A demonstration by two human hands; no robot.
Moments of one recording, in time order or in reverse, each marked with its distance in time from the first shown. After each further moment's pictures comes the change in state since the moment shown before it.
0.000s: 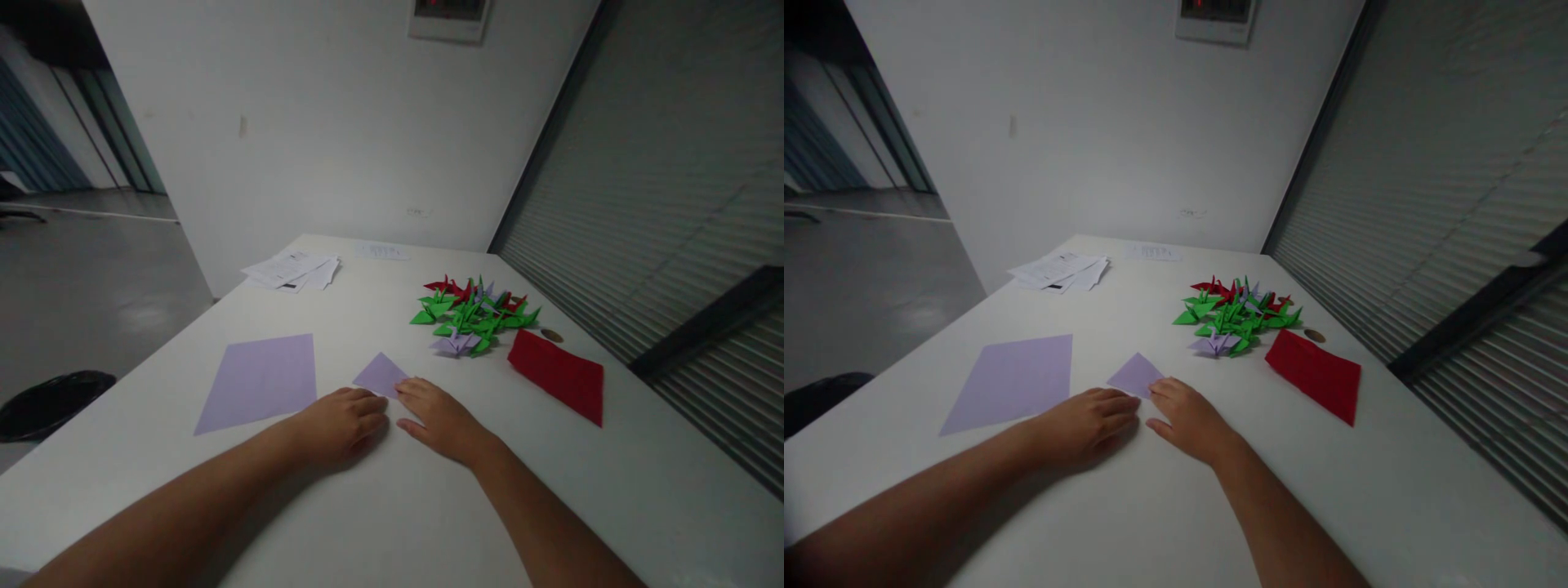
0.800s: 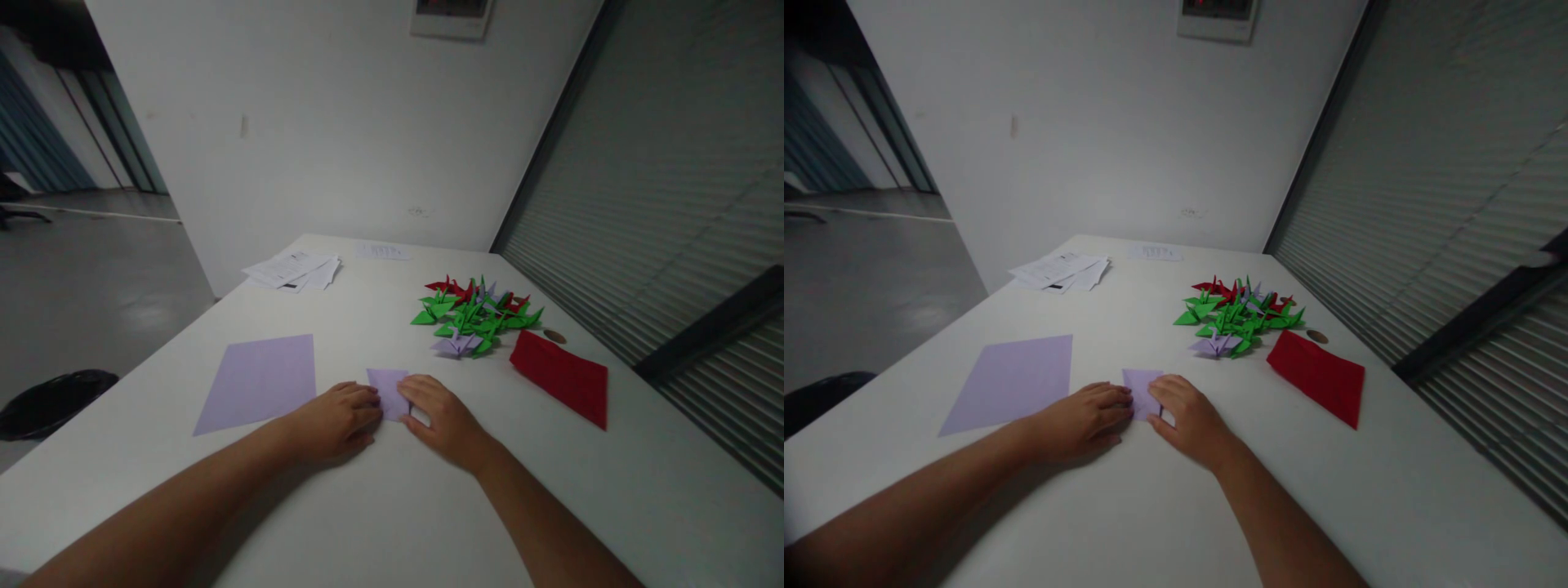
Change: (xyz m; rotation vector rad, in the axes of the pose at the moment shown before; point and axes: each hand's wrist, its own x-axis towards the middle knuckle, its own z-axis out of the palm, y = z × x) left_hand -0.006 -0.012 0.001 -0.045 -0.070 -0.091; right_hand 0.001 -0.007 -0.006 0.151 0.219 -0.011
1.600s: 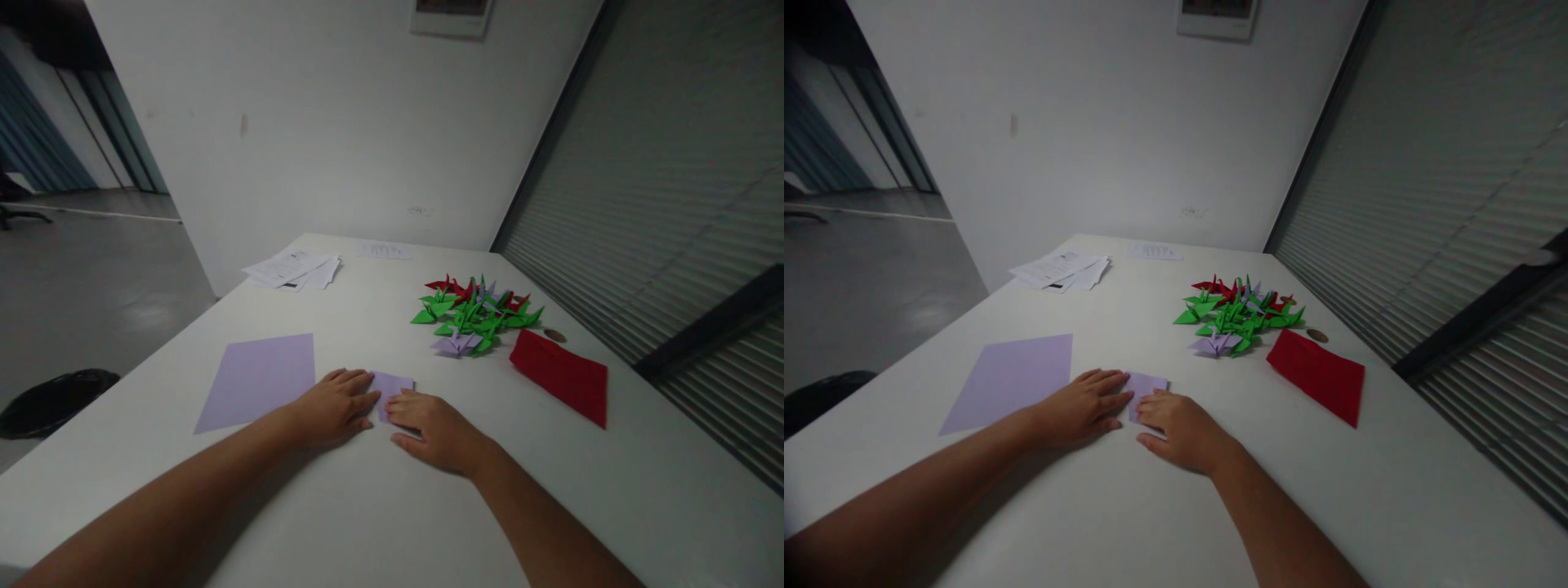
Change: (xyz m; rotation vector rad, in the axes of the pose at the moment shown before) left_hand -0.001 -0.020 0.007 0.108 -0.091 -0.148; right_hand 0.002 -0.012 0.001 0.033 -0.278 -0.036
